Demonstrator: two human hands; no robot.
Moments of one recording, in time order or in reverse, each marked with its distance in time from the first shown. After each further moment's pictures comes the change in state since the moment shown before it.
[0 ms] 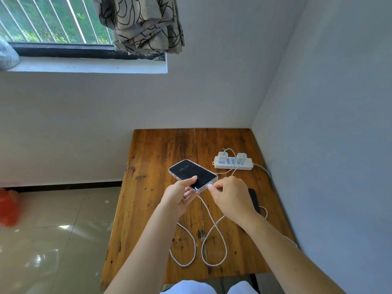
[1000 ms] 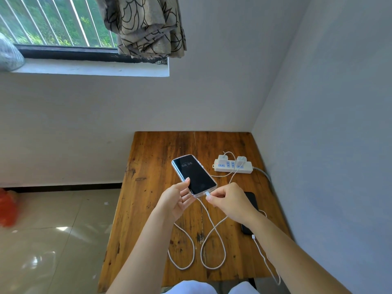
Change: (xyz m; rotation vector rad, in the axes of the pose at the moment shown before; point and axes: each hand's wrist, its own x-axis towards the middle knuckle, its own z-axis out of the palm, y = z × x) left_hand 0.001 -0.001 -0.011 0.014 -0.083 -0.021; right_hand 0.003 0.020 0.001 0.202 -0.244 0.070
